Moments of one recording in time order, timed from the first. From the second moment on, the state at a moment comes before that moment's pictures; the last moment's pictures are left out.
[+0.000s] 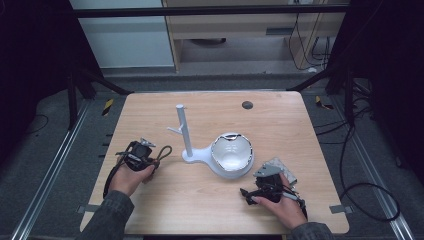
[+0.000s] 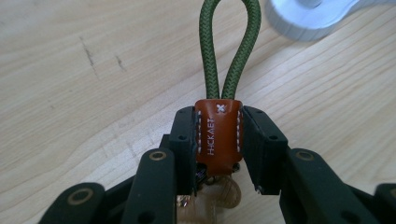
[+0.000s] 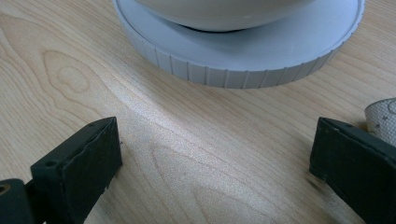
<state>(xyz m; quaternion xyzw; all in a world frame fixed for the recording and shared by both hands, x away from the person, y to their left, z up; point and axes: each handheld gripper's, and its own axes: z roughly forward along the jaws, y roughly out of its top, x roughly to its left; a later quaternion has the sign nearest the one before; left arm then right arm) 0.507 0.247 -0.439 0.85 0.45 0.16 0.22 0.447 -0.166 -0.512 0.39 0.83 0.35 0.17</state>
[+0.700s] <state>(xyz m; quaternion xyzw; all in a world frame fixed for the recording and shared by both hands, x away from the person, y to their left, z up) 0.448 0.243 -0.386 0.81 0.40 0.23 0.36 0.447 -0.166 -0.513 0.39 0.83 0.35 0.17</state>
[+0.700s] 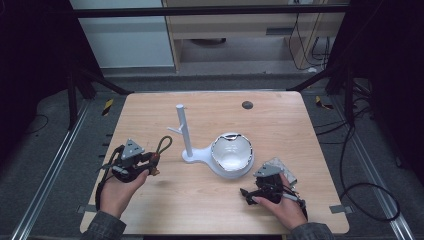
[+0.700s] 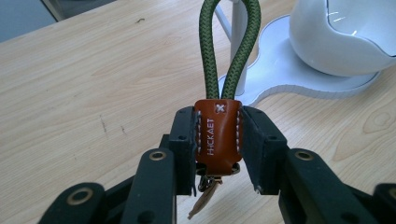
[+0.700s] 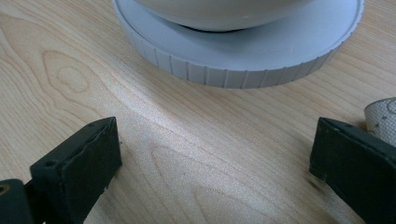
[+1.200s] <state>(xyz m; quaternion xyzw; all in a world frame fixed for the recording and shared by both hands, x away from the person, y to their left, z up) 0.436 0.235 -0.372 0.80 0.39 0.24 0.38 0.447 -0.166 -0.513 0.39 0.83 0.36 0.17</state>
